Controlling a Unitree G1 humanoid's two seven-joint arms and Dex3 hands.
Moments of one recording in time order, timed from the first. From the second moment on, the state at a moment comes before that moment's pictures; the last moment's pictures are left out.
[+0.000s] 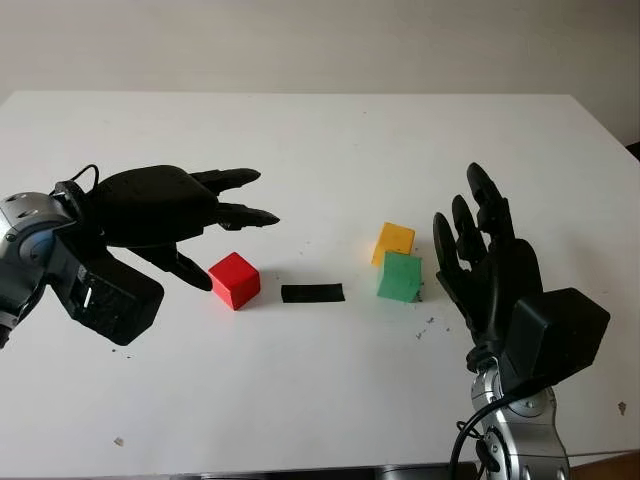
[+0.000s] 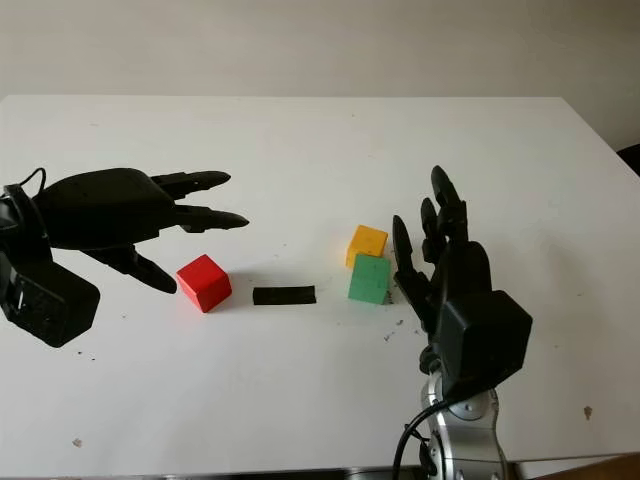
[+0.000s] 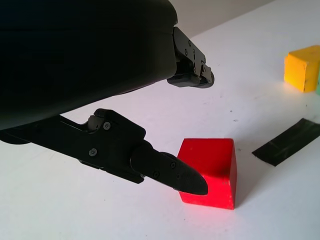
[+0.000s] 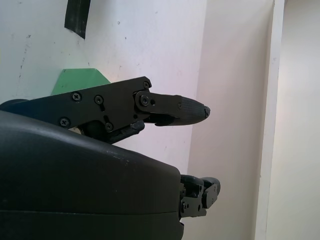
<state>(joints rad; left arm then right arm) -0.62 0.88 -0.20 0.28 0.57 -0.68 -0.57 0.07 0.03 -0.01 -0.40 -0.10 0.20 -0.12</state>
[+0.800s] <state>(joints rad) -0.58 0.85 -0.27 0.38 0.69 -0.72 -0.40 0.08 0.03 -0.02 -0.40 -0.11 0.20 -0.11</state>
